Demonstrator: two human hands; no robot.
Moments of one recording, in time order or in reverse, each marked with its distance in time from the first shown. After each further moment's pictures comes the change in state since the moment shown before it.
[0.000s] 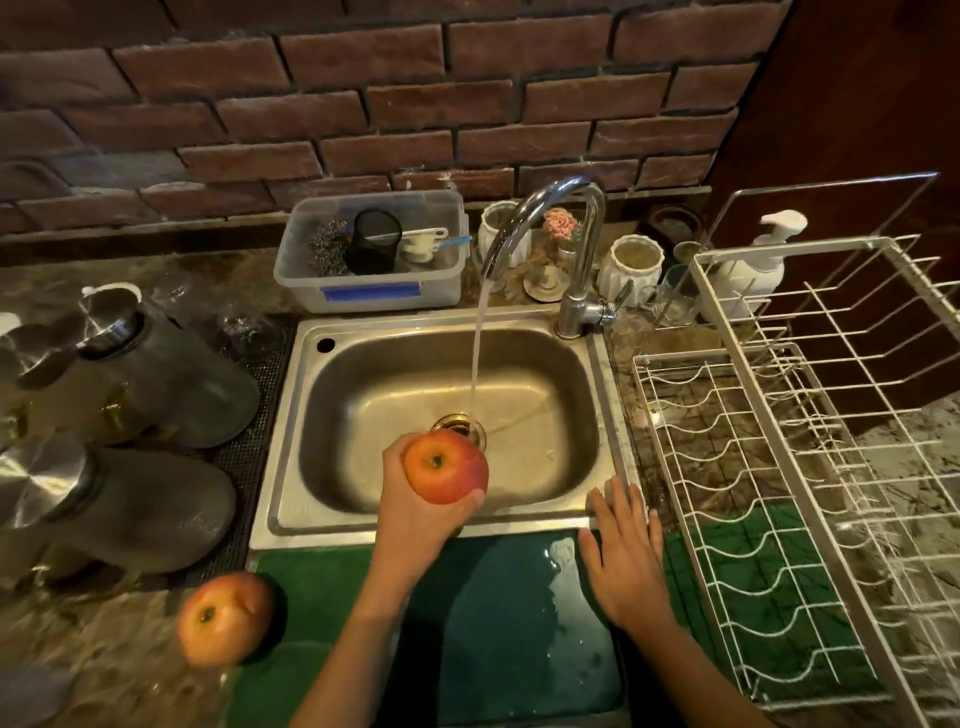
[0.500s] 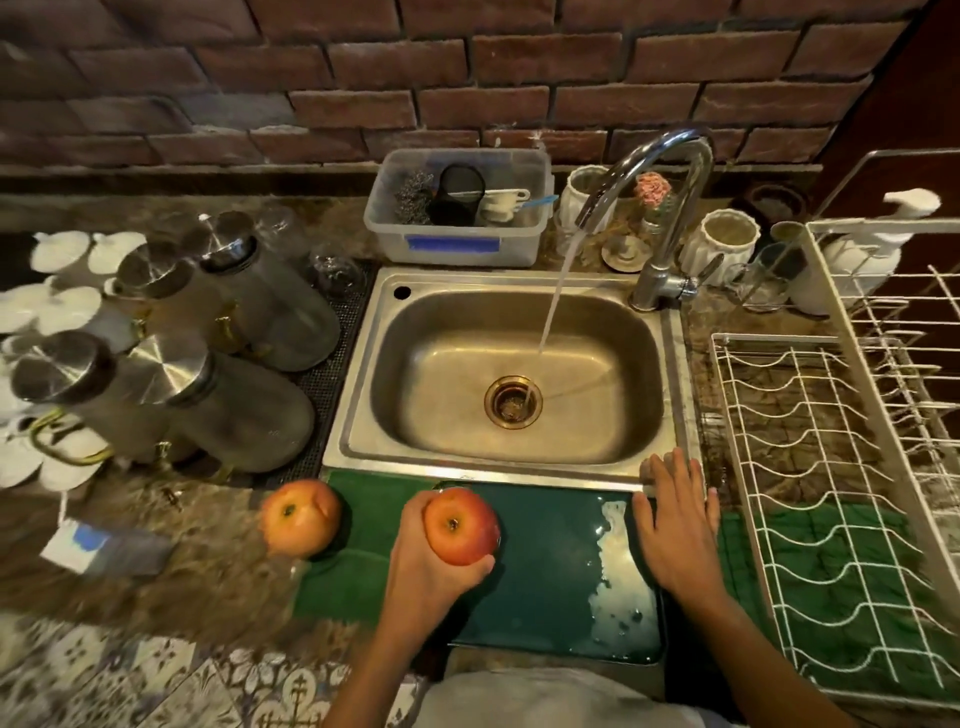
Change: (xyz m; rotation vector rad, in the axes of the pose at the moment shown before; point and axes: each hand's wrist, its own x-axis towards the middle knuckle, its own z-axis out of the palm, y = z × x) left_hand -0.107 -0.072 -0.044 0.301 0.112 -0.120; right_hand -0.001 -0.004 -0.003 0.019 -0.013 0.011
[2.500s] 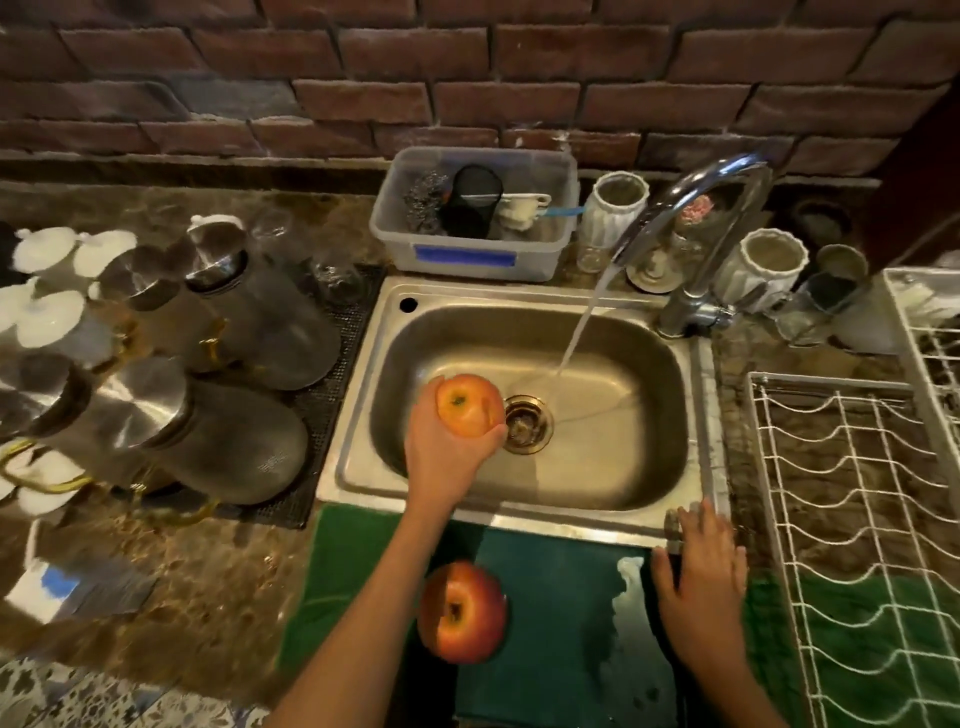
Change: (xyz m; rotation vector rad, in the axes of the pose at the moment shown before) left_hand 0.154 0.086 0.007 -0.092 0.130 -0.029; right_hand 0.005 -0.006 -0.002 0.085 0.025 0.076
